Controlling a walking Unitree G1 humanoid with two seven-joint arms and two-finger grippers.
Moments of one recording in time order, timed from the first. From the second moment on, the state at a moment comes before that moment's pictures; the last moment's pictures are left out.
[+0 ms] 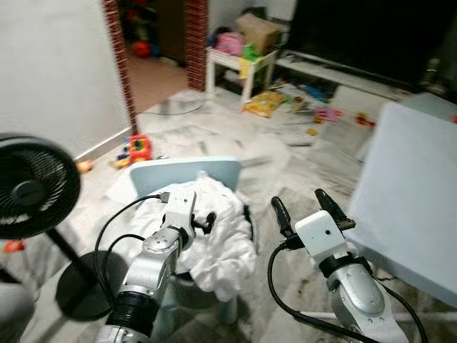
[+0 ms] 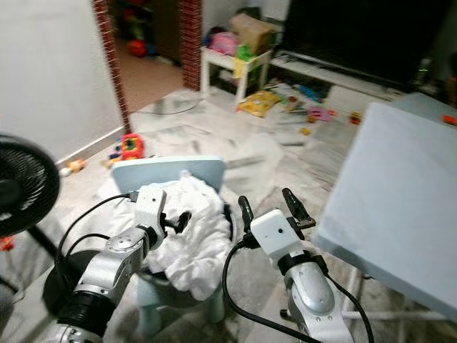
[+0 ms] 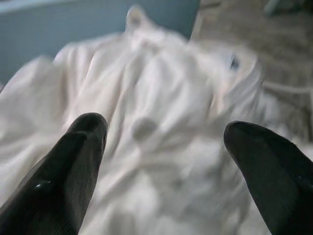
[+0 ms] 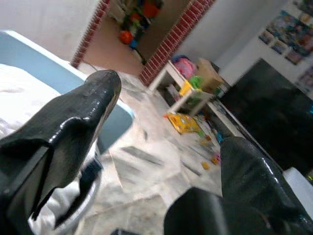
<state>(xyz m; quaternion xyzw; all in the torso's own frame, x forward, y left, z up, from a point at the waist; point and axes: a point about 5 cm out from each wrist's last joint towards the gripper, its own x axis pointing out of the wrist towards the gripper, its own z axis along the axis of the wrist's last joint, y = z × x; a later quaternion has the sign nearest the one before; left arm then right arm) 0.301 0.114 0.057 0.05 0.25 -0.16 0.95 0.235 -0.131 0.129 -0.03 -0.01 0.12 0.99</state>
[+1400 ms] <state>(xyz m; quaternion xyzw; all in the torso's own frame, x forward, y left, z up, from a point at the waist) 0.327 0.072 0.050 0.00 0.31 -0.23 0.92 0.219 -0.132 0.137 -0.03 0.00 0.12 0.99</state>
